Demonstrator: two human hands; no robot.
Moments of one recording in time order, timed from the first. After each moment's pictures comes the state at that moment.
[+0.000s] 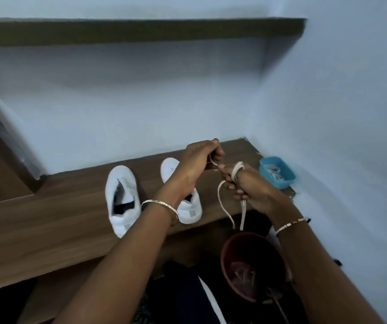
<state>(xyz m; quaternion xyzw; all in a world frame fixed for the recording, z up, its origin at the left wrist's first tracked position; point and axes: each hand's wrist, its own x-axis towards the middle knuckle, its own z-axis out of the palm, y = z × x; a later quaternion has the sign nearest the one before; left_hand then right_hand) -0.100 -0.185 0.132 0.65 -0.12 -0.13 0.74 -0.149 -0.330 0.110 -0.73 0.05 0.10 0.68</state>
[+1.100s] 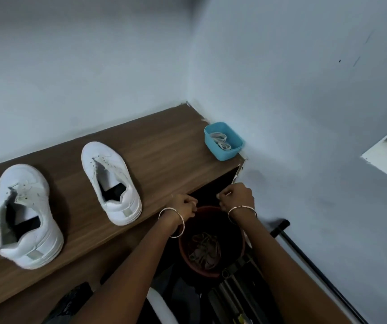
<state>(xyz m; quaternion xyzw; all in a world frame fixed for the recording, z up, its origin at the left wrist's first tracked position) -0.095 -0.305 -0.095 0.80 -0.03 -0.35 0.50 -0.160 -0.464 -0.078 -0.87 0.37 -0.03 0.33</state>
